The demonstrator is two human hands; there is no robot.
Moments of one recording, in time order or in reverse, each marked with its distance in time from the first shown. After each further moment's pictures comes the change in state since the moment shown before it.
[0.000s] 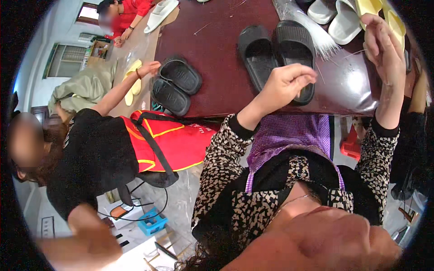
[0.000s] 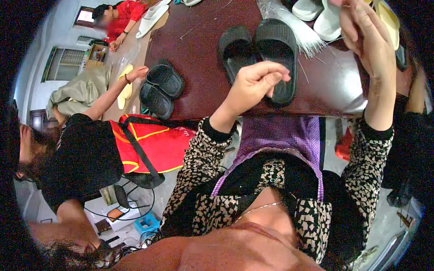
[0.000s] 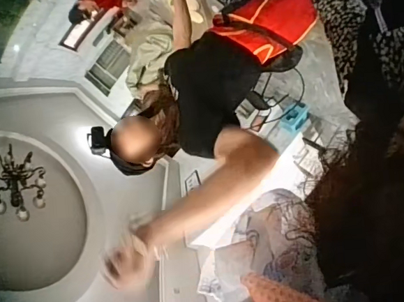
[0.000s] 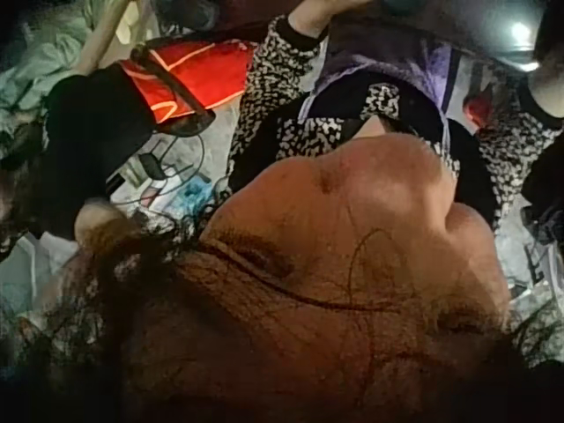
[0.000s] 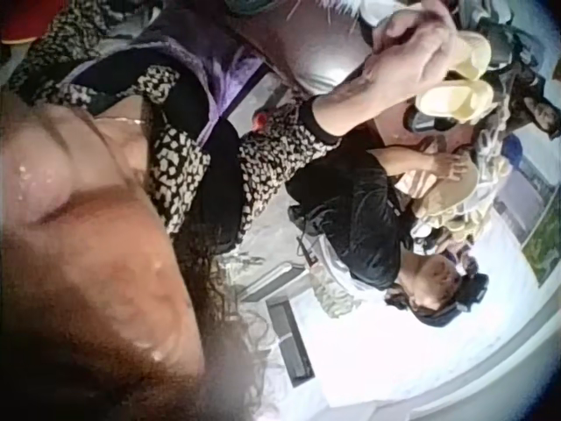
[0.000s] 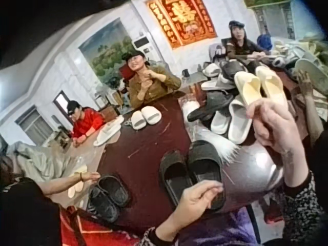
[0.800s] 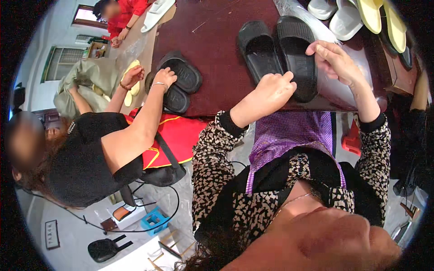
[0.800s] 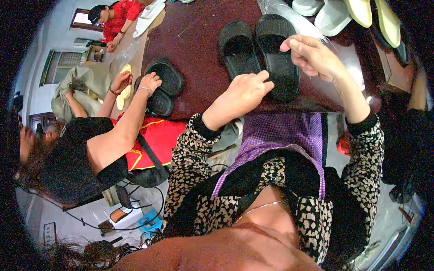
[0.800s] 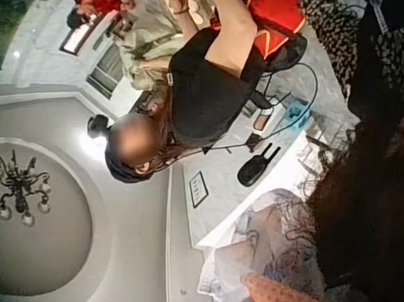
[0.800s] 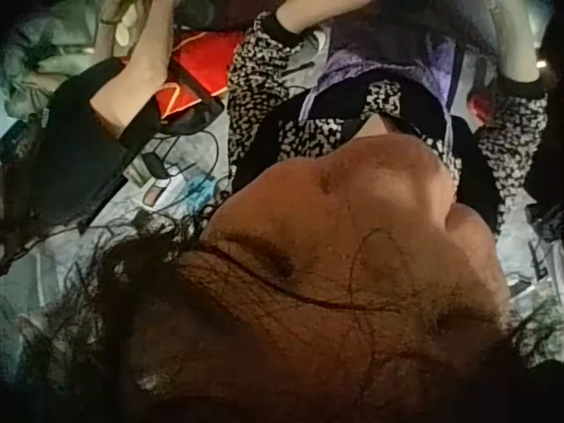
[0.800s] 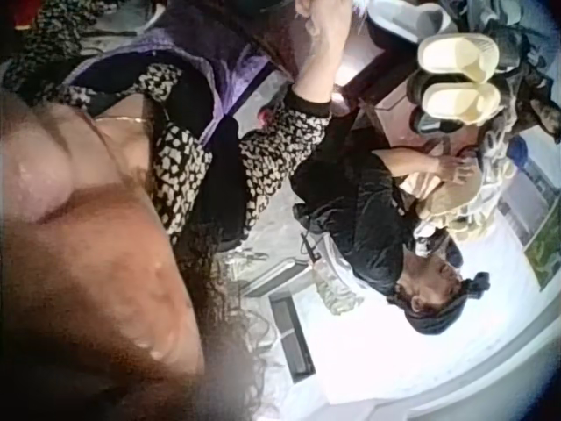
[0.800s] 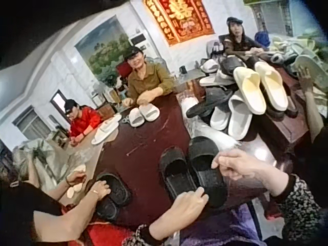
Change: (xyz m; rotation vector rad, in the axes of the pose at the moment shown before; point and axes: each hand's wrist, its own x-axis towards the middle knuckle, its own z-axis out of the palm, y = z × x) left_hand -0.025 -0.014 -0.026 1.234 -0.335 0.354; right_hand -0.015 0.075 0.043 -0.026 -0.335 0.602
